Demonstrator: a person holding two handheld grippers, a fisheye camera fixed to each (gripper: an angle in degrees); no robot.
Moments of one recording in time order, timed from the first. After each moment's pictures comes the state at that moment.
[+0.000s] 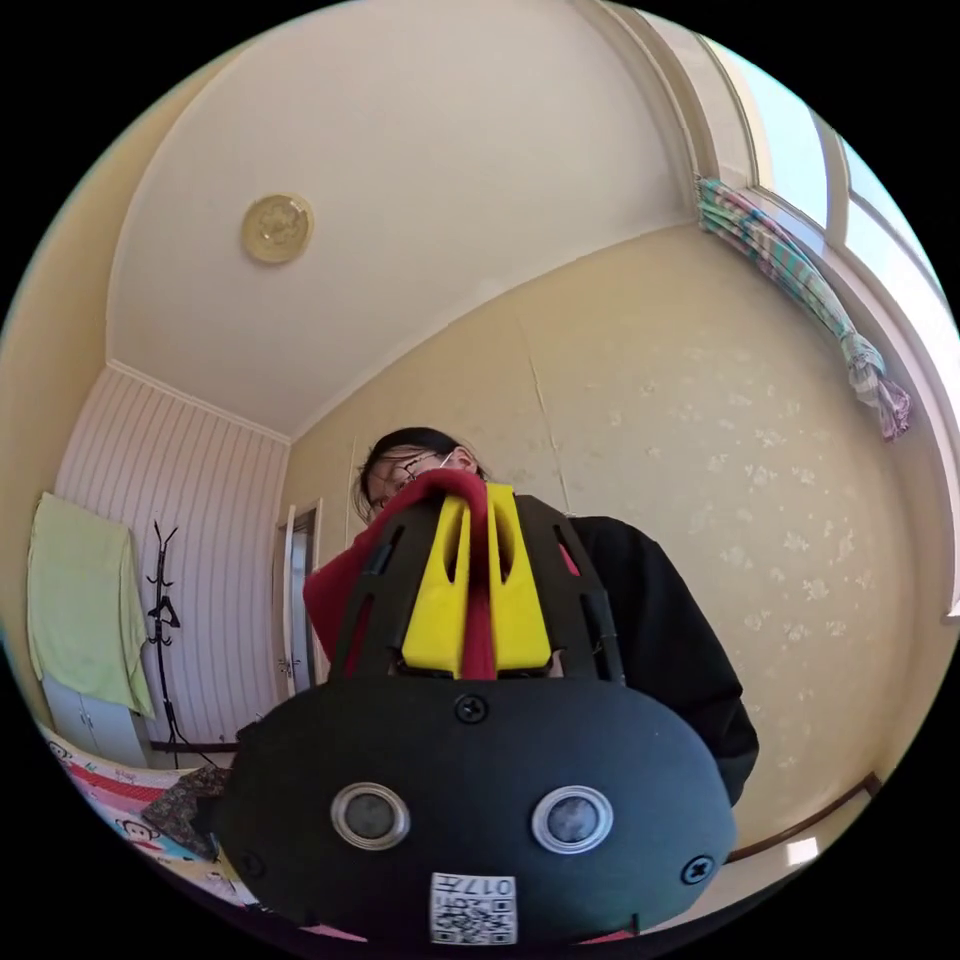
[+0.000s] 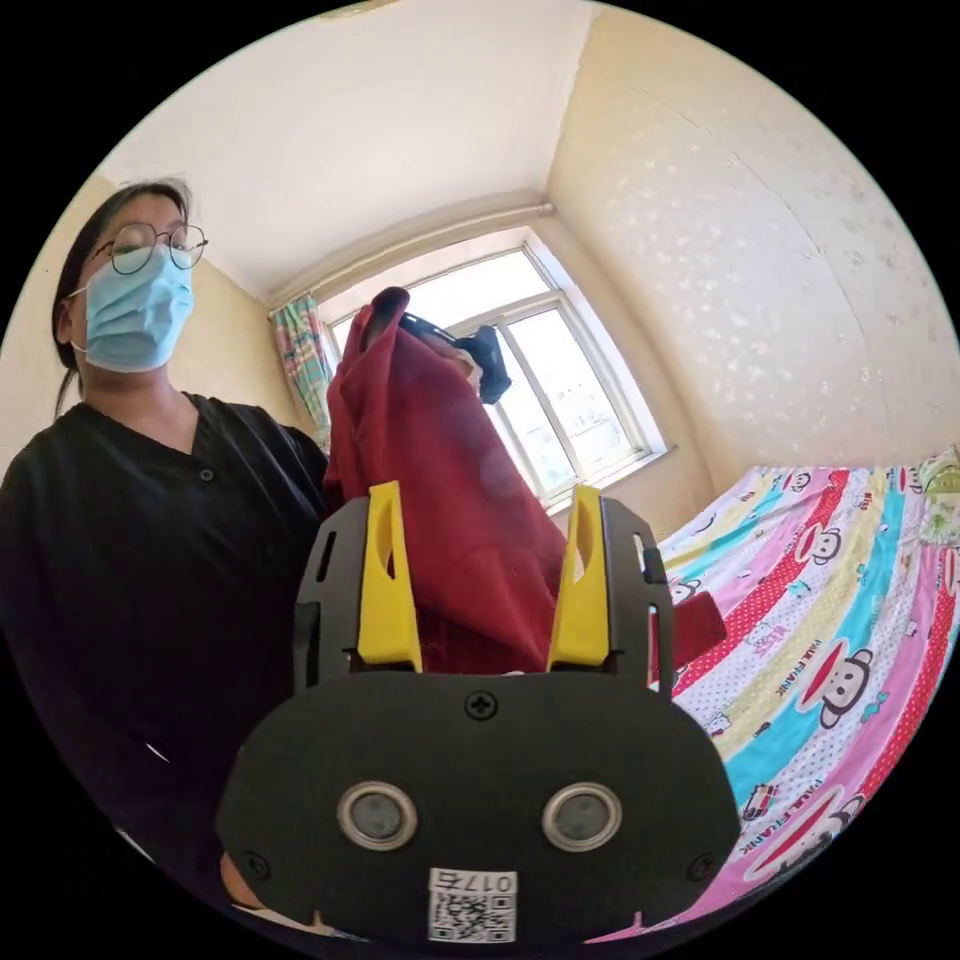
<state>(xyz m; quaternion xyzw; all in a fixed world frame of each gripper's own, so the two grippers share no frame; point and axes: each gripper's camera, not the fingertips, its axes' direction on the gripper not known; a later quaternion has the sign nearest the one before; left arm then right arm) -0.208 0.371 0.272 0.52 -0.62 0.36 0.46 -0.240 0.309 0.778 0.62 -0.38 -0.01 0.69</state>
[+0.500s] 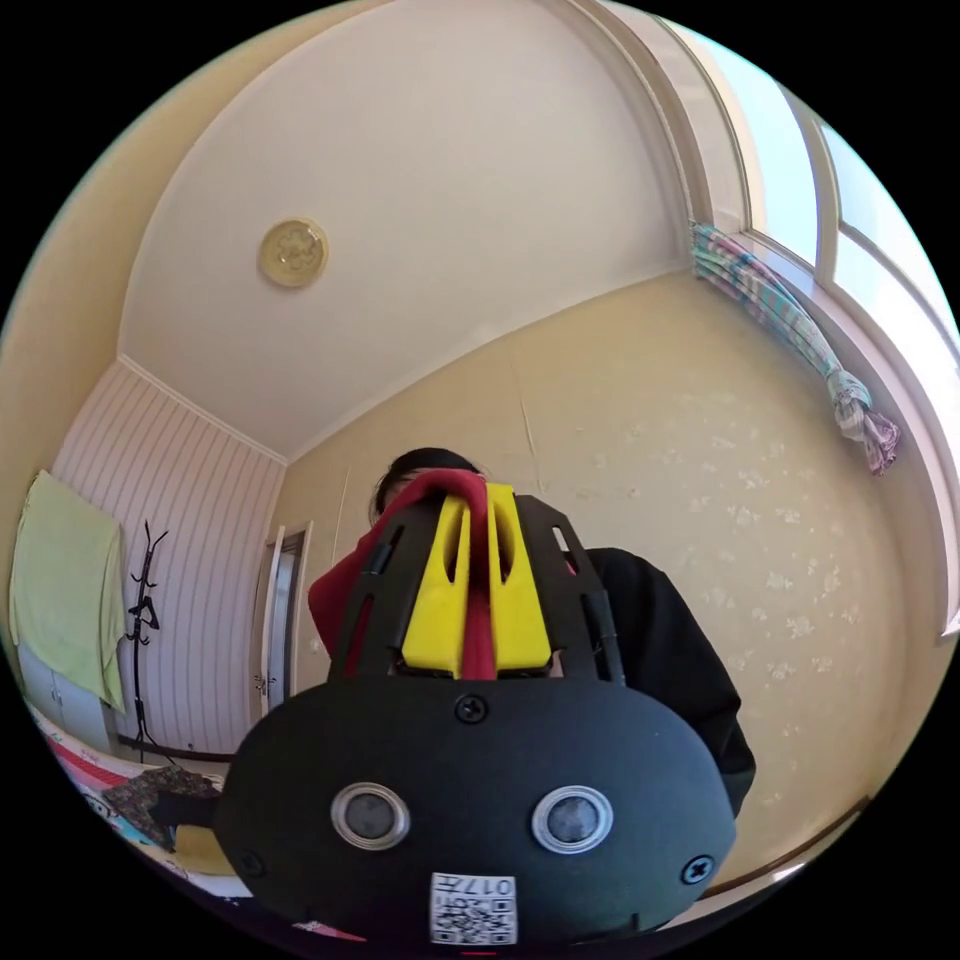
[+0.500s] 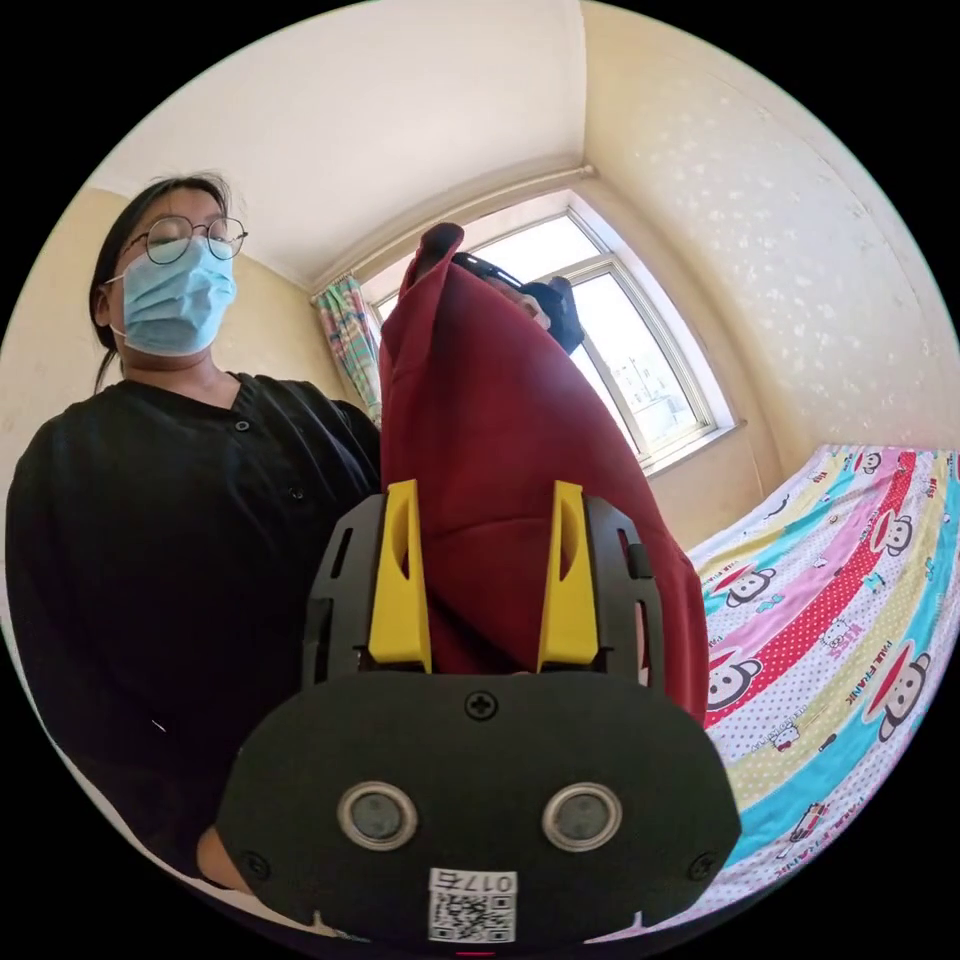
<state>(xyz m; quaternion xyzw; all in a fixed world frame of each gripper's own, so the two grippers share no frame) -0.216 0.322 0.279 0.57 -0.57 0.39 0.45 -0.328 0.246 0.806 0.60 -0.43 -0.06 0.67</state>
